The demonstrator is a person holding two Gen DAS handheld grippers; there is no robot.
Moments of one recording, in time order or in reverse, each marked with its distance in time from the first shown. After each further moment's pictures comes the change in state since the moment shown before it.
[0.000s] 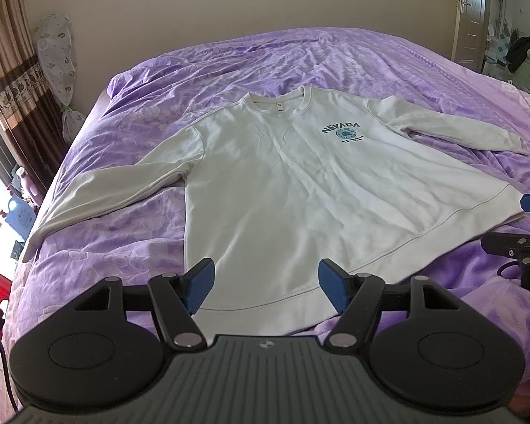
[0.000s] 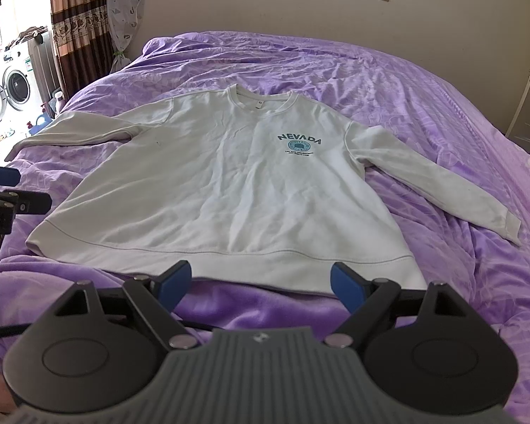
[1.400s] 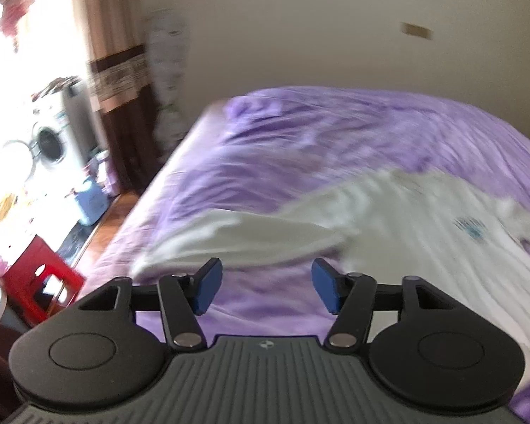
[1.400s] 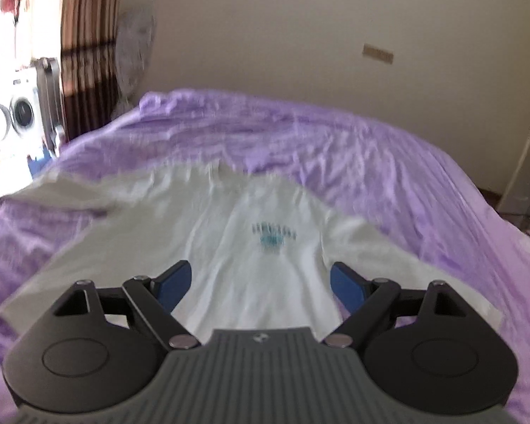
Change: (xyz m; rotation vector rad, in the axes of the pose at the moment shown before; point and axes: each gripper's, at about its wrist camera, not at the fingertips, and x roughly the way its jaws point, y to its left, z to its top) left arm -0.002 0.202 0.052 -0.310 -0.127 0.227; right arm 0.023 -0.070 0.101 -0.049 -0.213 -0.001
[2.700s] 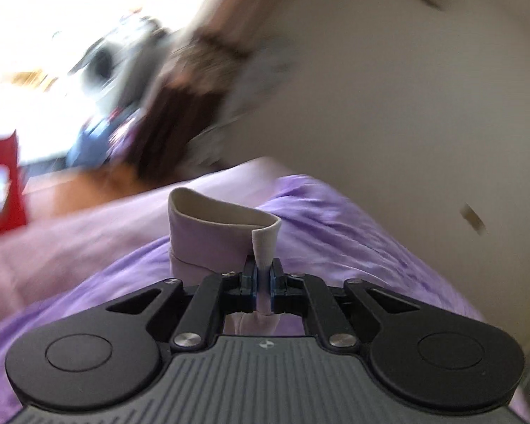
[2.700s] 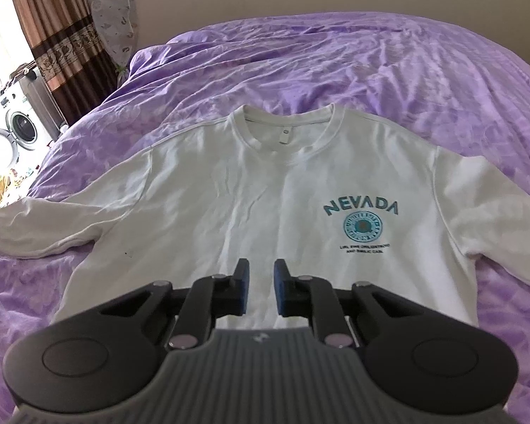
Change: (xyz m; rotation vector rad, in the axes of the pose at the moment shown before) left arm 0.120 0.102 0.036 -0.563 -0.285 -0.102; right arm 0.255 0.047 0.037 0.199 0.287 0.167
